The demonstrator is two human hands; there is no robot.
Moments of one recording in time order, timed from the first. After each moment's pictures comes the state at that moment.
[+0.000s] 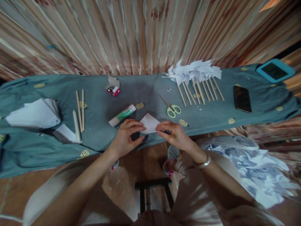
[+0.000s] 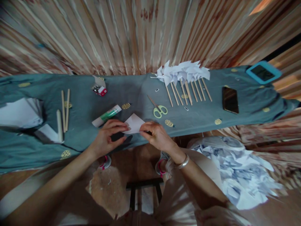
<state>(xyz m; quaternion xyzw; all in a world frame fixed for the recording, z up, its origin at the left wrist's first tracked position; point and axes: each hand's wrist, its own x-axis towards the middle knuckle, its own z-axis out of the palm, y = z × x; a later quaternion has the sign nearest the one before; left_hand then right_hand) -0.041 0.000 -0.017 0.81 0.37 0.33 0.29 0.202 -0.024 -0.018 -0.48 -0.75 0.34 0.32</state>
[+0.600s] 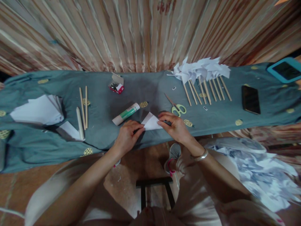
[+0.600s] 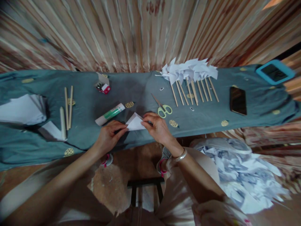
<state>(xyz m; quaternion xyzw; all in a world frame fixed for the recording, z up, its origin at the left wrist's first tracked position) -0.041 0.002 -0.034 0.78 0.45 0.32 0.30 0.190 0.002 -0.027 -0.52 -0.71 0.30 0.36</state>
